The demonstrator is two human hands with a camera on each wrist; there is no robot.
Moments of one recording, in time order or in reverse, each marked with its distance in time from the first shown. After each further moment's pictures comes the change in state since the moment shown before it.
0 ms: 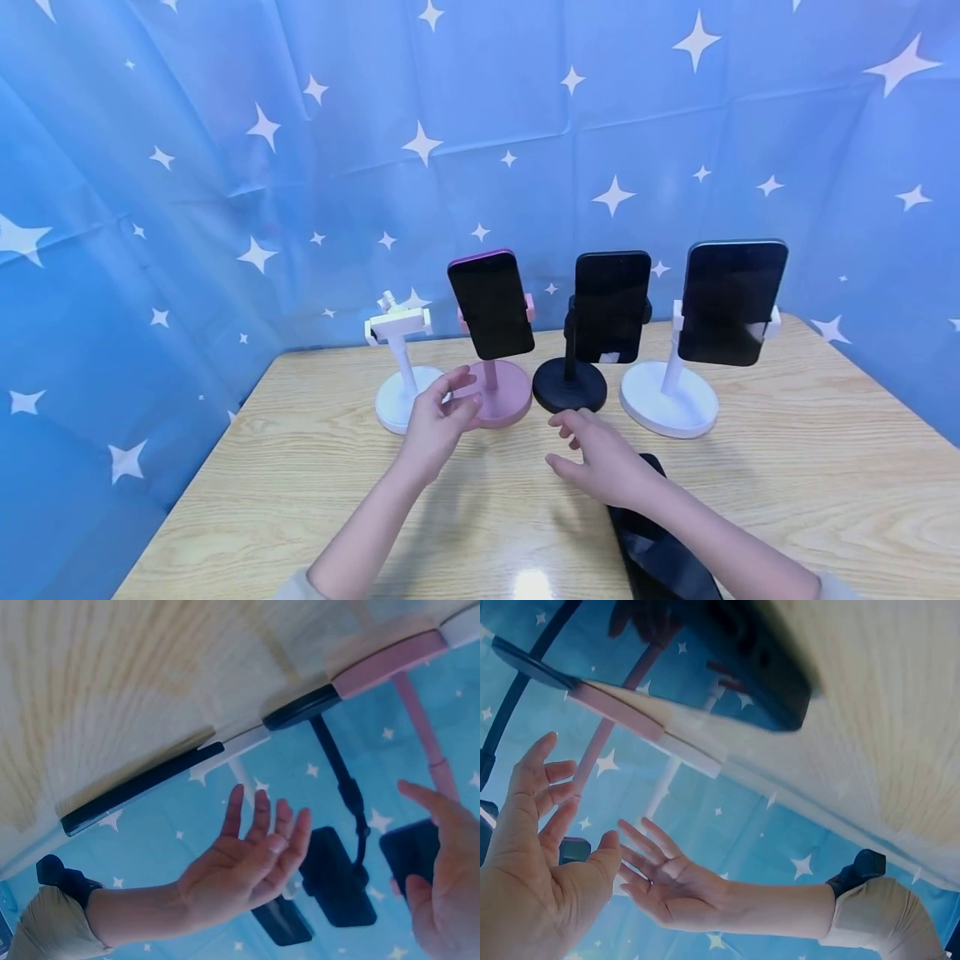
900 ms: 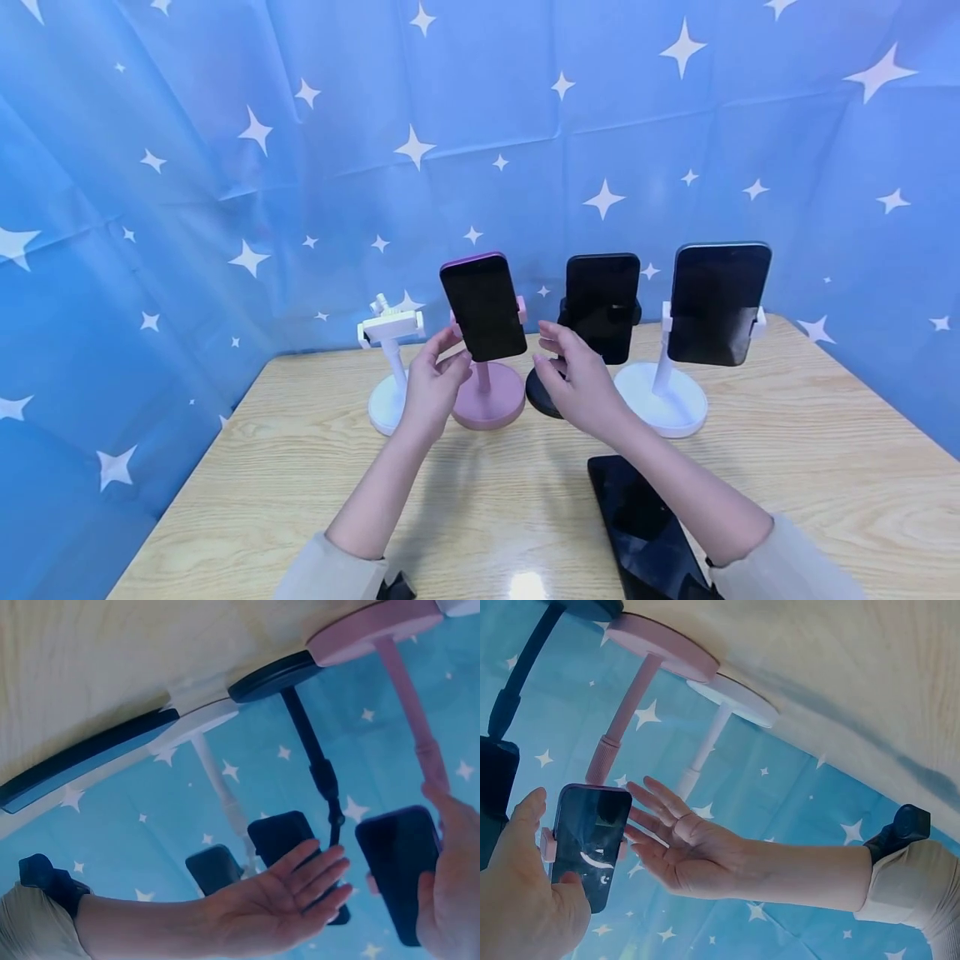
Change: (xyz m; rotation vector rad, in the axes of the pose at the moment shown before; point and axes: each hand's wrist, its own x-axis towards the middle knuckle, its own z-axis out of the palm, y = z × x) left_hand 0.036 0.019 0.006 -0.049 0.123 0.089; right_hand 0.043 -0.025 -0.034 0.277 0.284 -0.154
